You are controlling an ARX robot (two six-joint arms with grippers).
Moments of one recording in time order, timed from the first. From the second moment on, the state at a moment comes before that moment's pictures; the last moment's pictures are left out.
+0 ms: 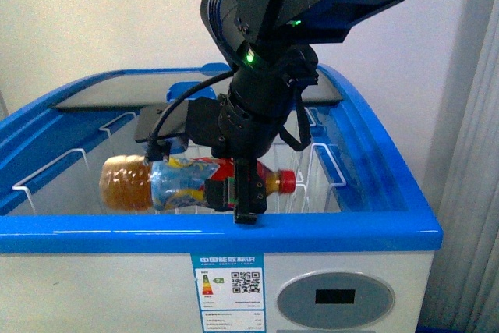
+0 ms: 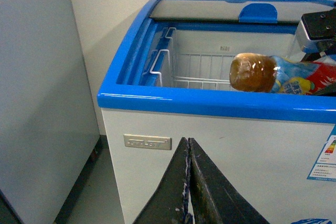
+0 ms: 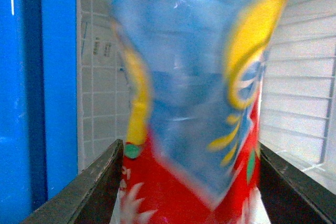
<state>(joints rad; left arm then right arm) 0.00 0.01 0.01 0.00 0.00 0.01 0.50 2.21 1.95 -0.59 -0.02 -1.15</state>
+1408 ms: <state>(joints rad) 0.00 0.01 0.01 0.00 0.00 0.01 0.05 0.75 0.30 0.43 0.02 -0.01</state>
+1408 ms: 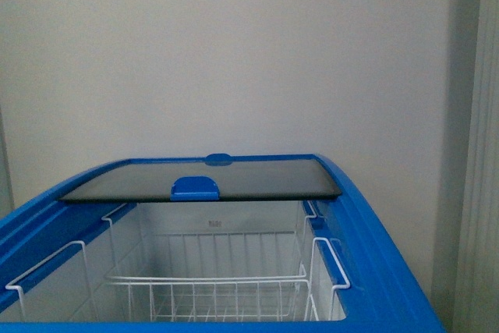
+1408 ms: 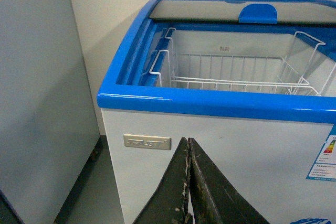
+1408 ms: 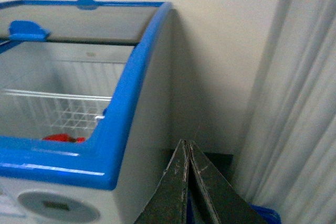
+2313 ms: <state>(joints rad) 0.00 0.01 0.01 0.00 0.00 0.00 0.00 0.33 0.04 0.29 0.00 -0.01</state>
